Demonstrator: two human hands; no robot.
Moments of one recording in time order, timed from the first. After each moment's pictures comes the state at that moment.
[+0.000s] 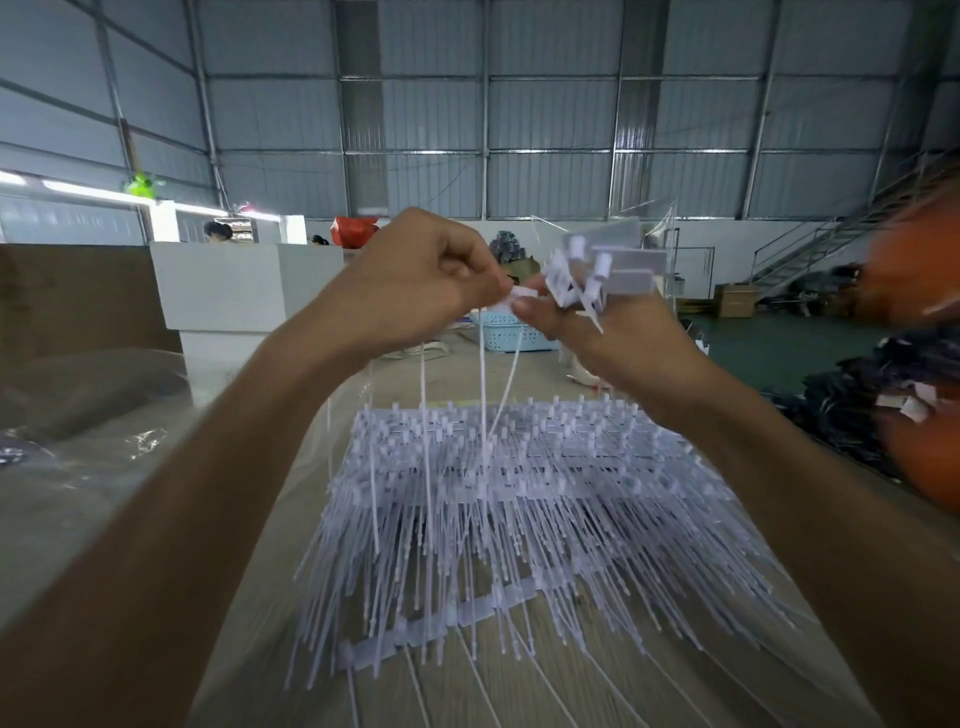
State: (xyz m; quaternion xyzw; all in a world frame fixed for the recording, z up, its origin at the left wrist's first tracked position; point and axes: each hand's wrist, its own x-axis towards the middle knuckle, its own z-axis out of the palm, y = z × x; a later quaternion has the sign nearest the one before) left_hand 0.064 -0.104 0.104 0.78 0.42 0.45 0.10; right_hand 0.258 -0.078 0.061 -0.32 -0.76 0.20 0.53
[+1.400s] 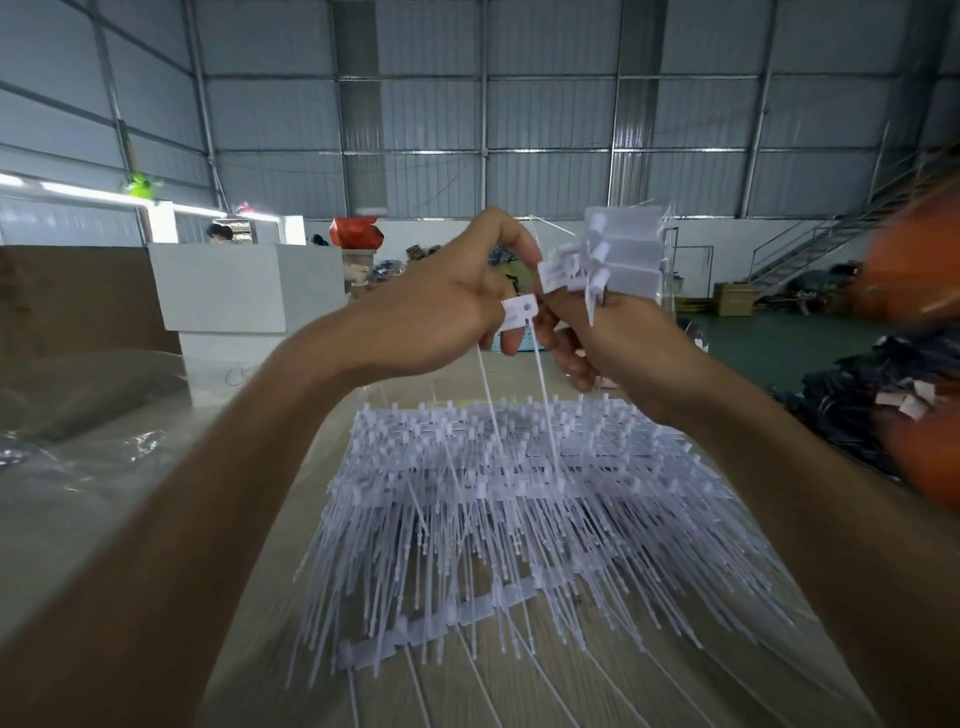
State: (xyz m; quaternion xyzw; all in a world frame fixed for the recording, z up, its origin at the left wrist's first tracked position) left_hand 0.073 -0.106 0.097 0.85 0.37 0.35 0.15; right_hand 0.255 -0.084 0.066 -0.36 -0.71 0.33 0.50
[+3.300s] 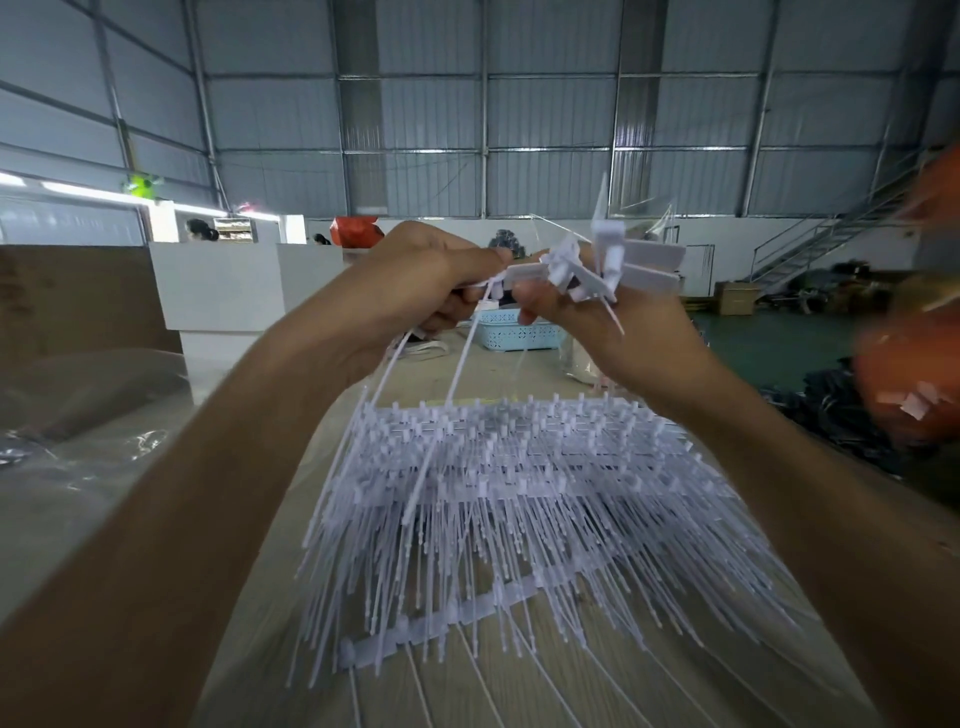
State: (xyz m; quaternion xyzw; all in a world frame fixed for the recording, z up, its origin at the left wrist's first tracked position) left_hand 0.067 -0.097 0.103 0.74 0.40 0.47 0.26; right_hand 0.257 -0.089 0.066 -0.31 -0.77 0.20 0.53
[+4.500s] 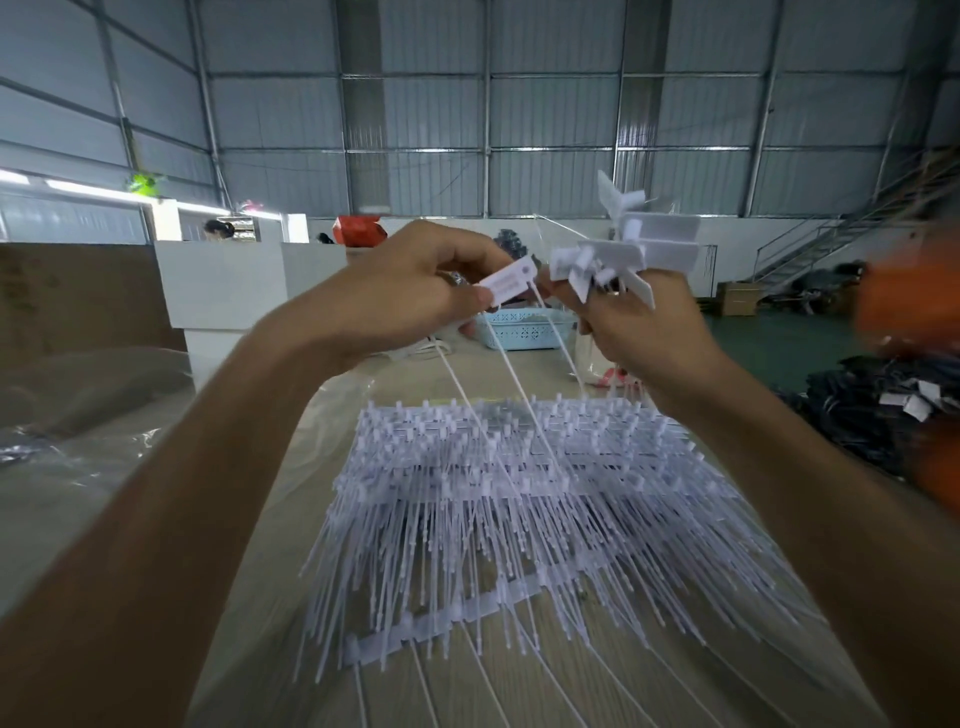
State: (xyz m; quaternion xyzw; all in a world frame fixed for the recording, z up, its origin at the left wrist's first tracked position) left_hand 0.054 -0.109 0.103 0.83 0.39 0.39 0.12; right_hand 0.257 -0.080 0.065 -0.32 -0.70 0.21 0.60
